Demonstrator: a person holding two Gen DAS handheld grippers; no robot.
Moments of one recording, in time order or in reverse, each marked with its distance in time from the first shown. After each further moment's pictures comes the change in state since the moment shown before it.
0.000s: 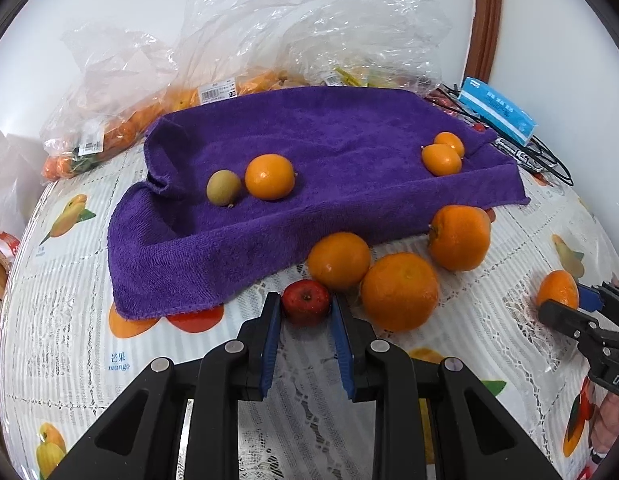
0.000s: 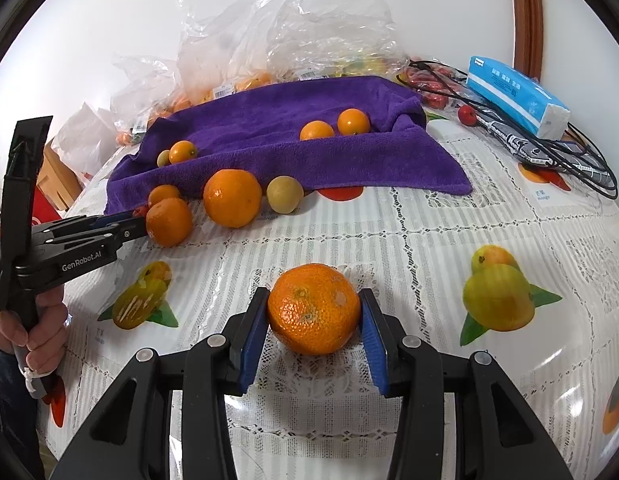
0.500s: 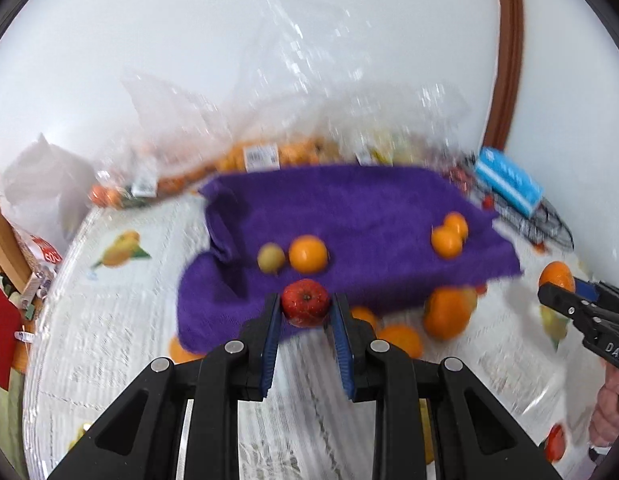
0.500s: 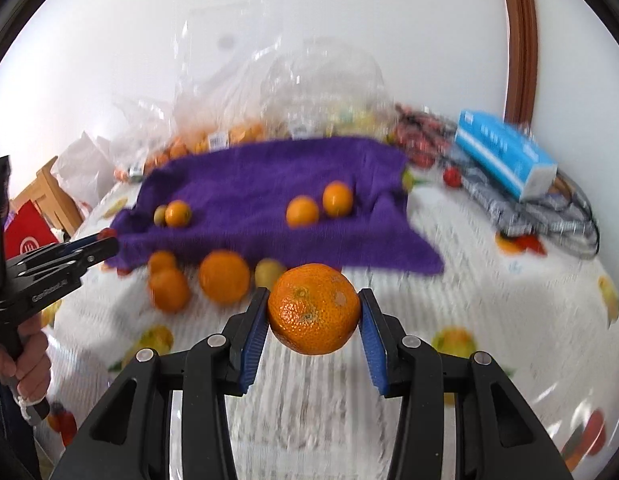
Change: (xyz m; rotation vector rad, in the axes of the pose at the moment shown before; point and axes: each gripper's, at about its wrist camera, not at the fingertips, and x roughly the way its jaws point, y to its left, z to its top) left arm -0.059 0.017 0.027 -0.116 -0.182 0.075; right arm -0.027 -0.008 0.051 -0.031 -0.119 -0.031
